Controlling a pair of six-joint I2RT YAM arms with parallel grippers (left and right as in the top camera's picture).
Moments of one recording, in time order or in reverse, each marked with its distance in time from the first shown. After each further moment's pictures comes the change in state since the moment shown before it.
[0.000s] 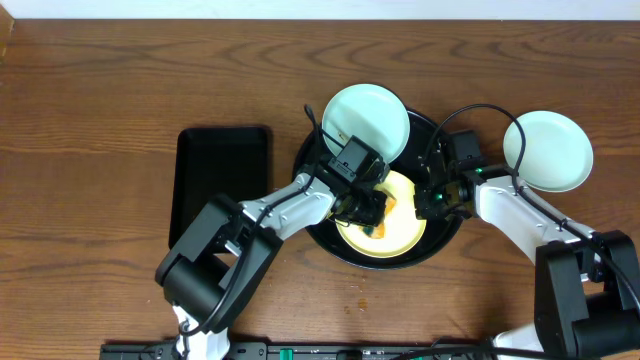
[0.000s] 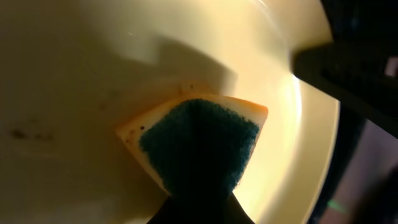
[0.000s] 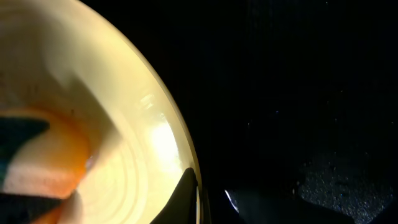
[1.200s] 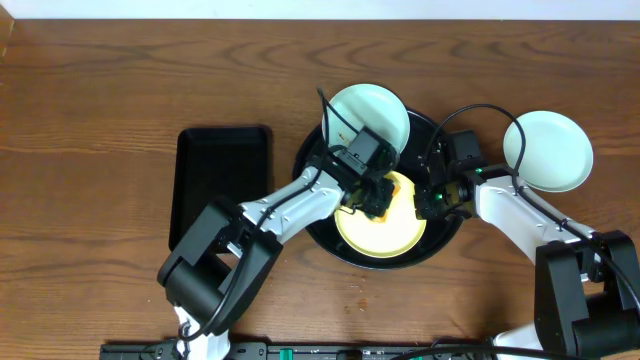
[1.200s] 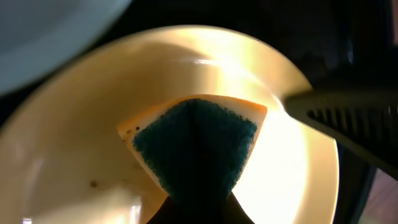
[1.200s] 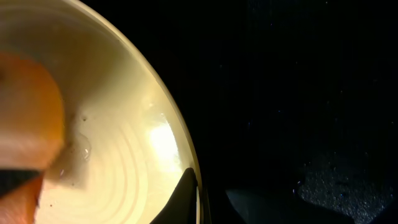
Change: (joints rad) left arm -0.036 -0.003 0.098 -0.053 -0.183 0.131; right arm 0.000 0.000 0.000 0.000 0.000 0.000
